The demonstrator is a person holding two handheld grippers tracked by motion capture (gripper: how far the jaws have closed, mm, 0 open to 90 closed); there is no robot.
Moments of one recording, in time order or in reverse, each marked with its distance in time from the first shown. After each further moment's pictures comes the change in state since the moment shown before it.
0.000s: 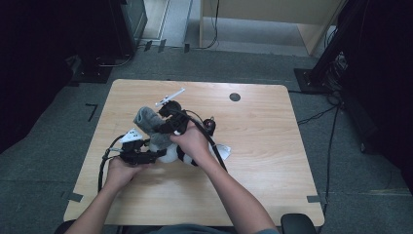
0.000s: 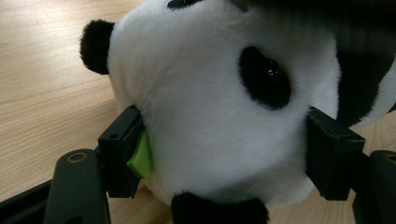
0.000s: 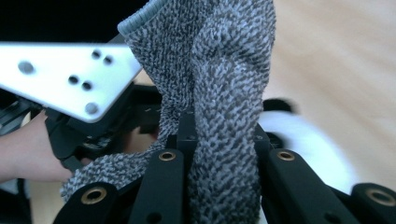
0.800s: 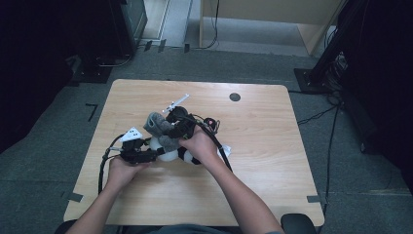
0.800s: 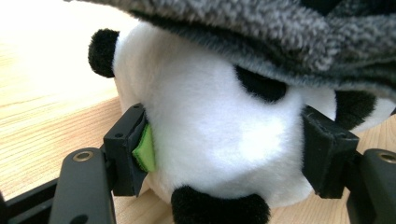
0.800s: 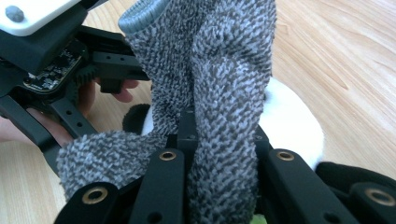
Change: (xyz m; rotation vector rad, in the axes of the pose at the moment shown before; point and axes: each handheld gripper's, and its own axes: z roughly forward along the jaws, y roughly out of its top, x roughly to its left) left arm 0.000 0.002 0.001 -0.011 0.015 -0.015; right arm -0.016 -0.022 -0.002 0.063 -0.080 -0.064
